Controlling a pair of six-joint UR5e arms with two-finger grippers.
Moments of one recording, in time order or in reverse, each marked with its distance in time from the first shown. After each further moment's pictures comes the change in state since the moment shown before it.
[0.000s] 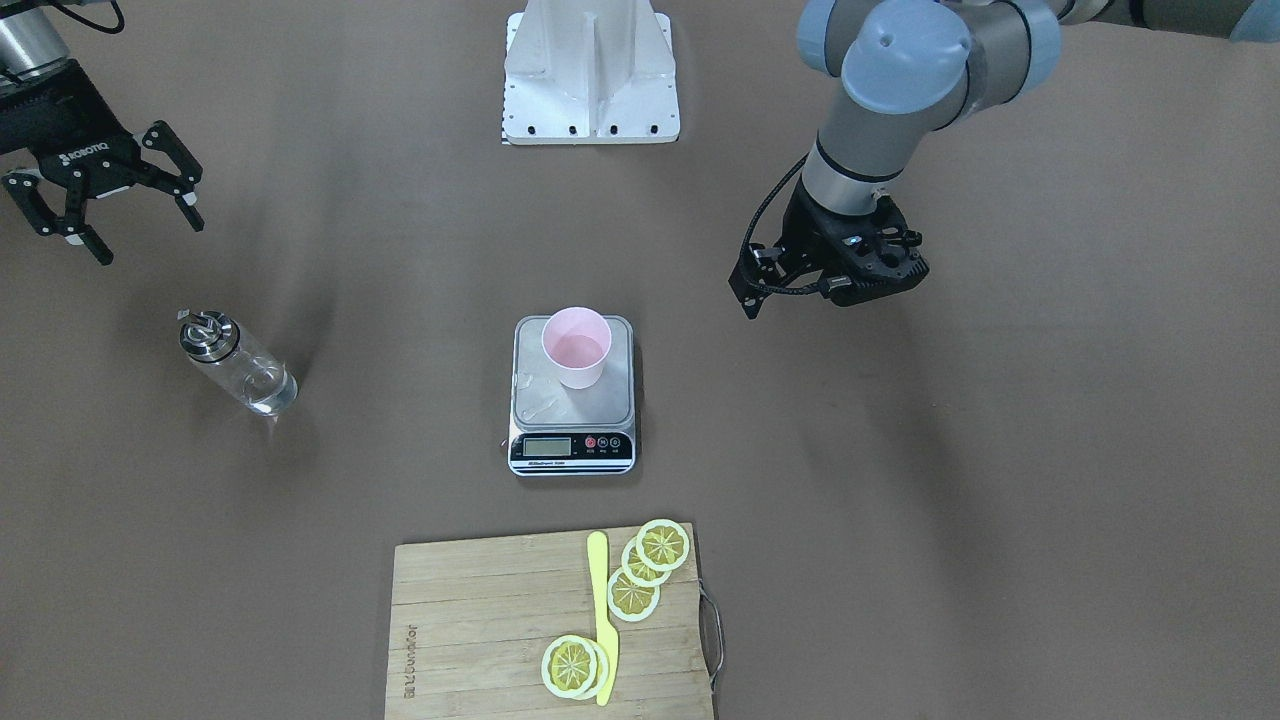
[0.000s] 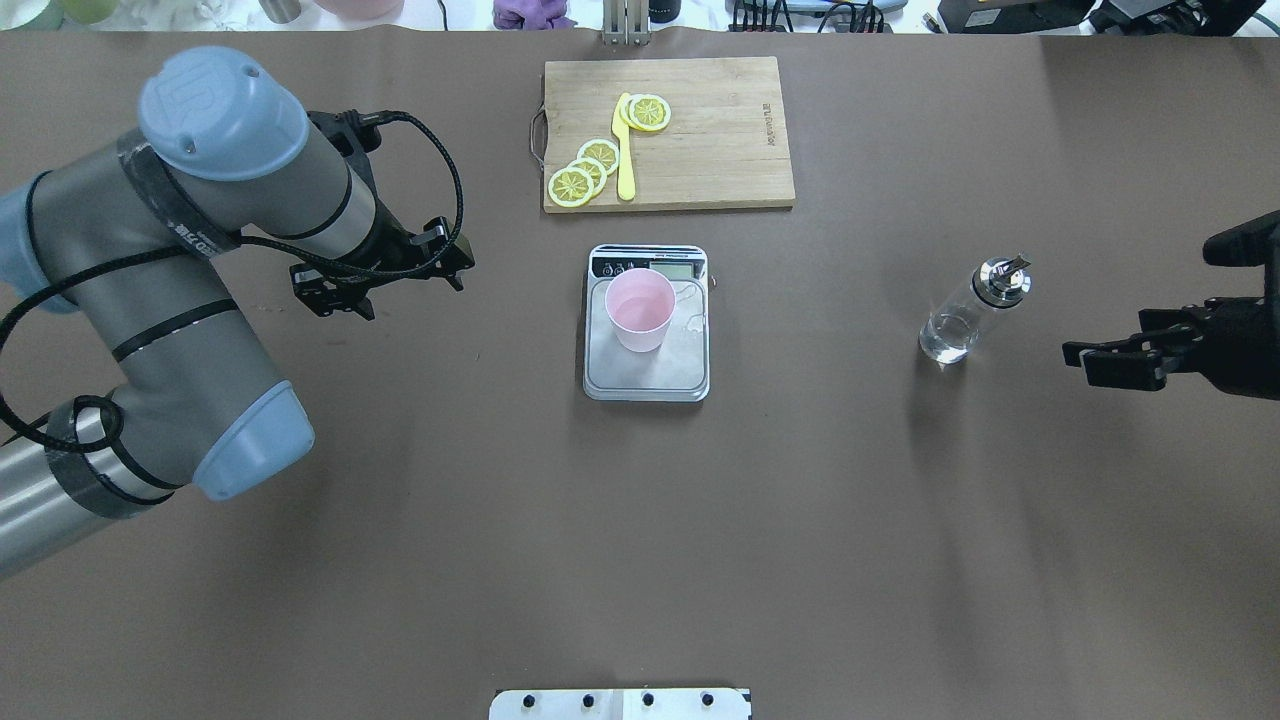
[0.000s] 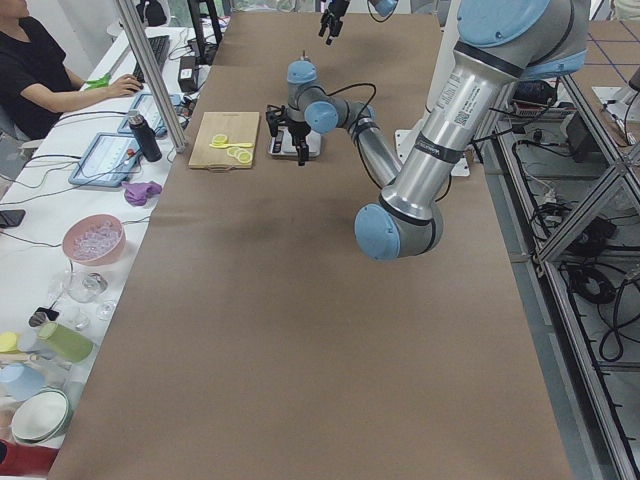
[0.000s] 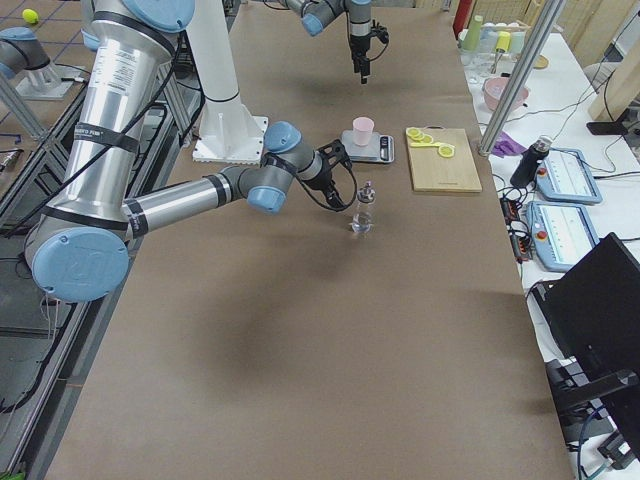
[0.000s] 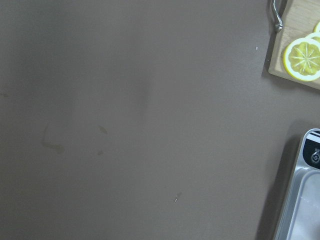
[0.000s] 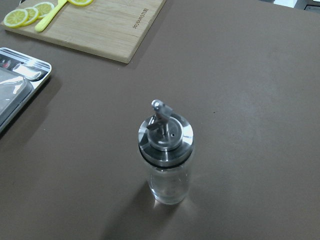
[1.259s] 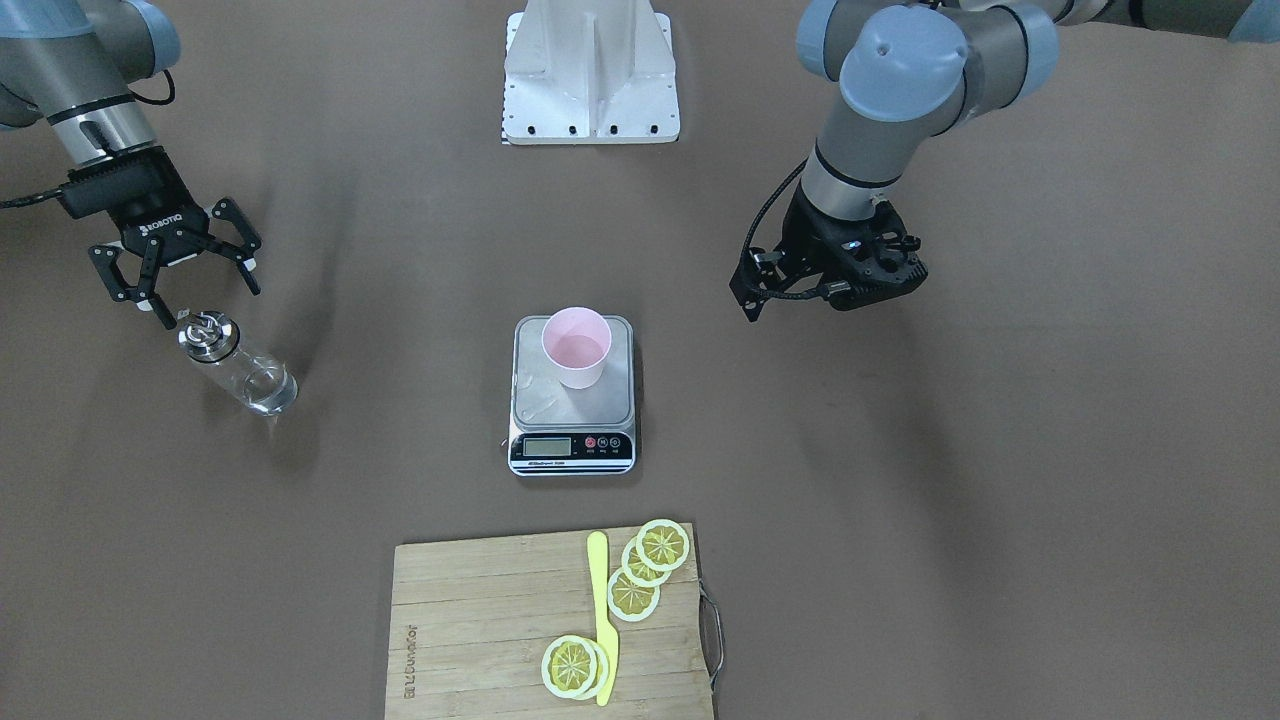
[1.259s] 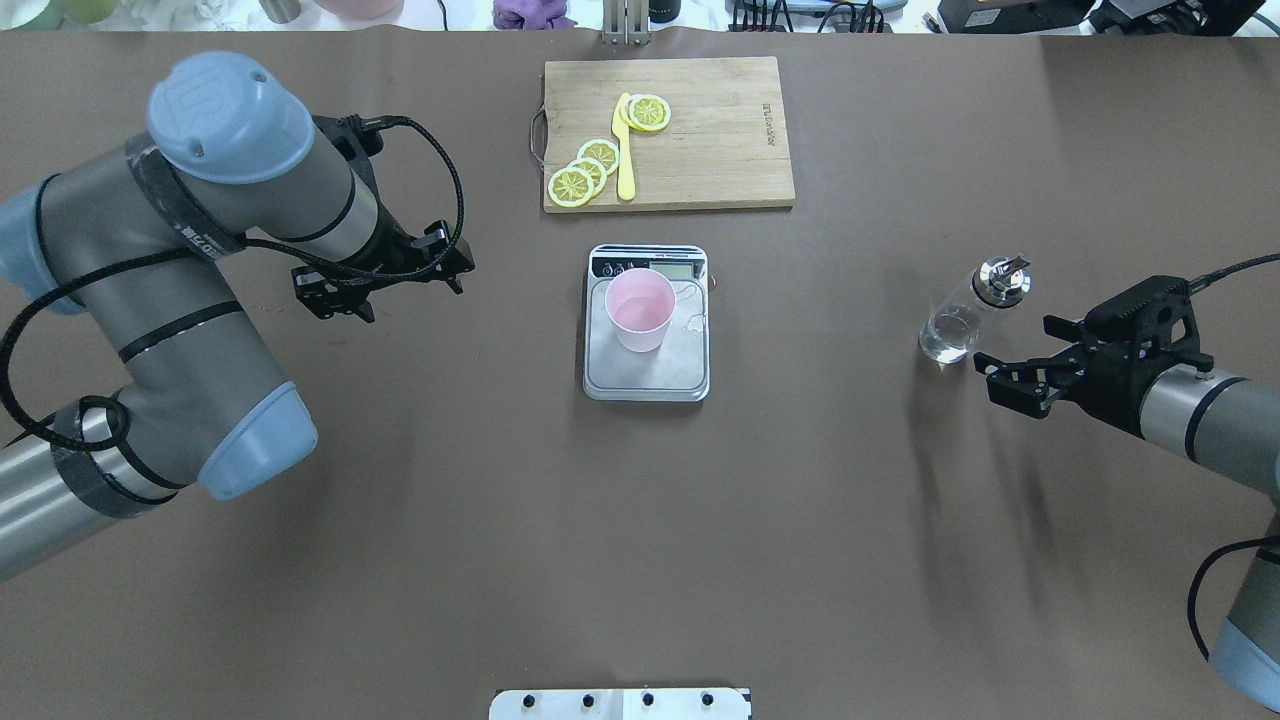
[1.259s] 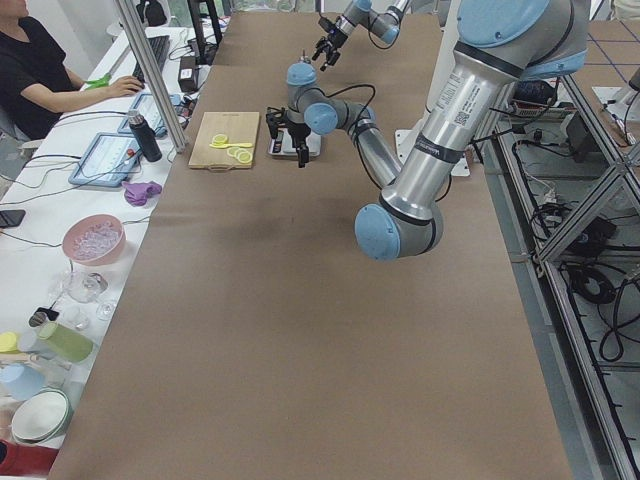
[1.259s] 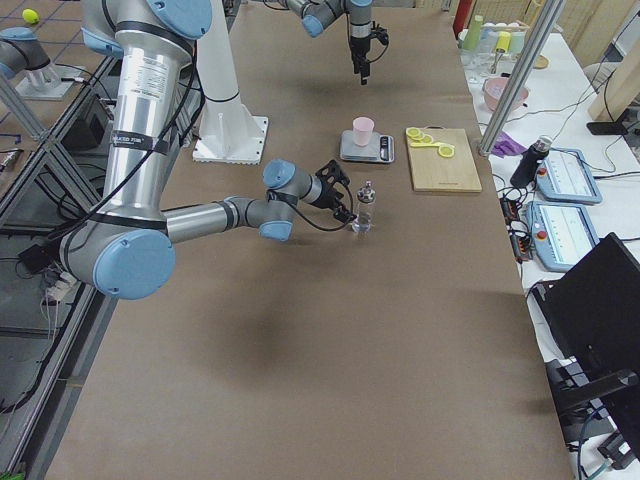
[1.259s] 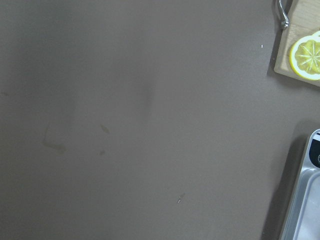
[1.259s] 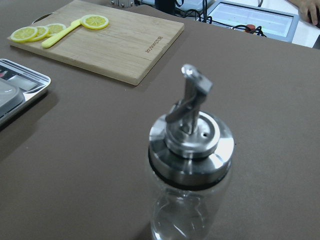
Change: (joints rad) left arm 0.002 0.001 0.010 -0.001 0.000 0.000; right arm -0.152 0.095 -0.290 0.365 -0.281 -0.003
